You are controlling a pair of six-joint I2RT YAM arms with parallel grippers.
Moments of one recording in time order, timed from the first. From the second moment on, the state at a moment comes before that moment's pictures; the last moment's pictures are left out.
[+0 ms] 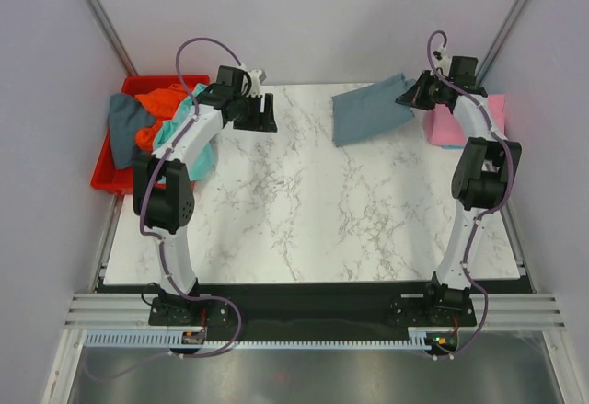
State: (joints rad) left arm -0.26 1.99 1.77 -0.60 0.28 -0.09; right arm -0.15 2.24 1.94 -0.40 -0.65 0.29
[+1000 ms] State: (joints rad) left arm -0.26 1.96 1.63 -0.59 0.45 -0.13; right arm -0.39 2.03 1.93 -0.49 -0.50 0.21
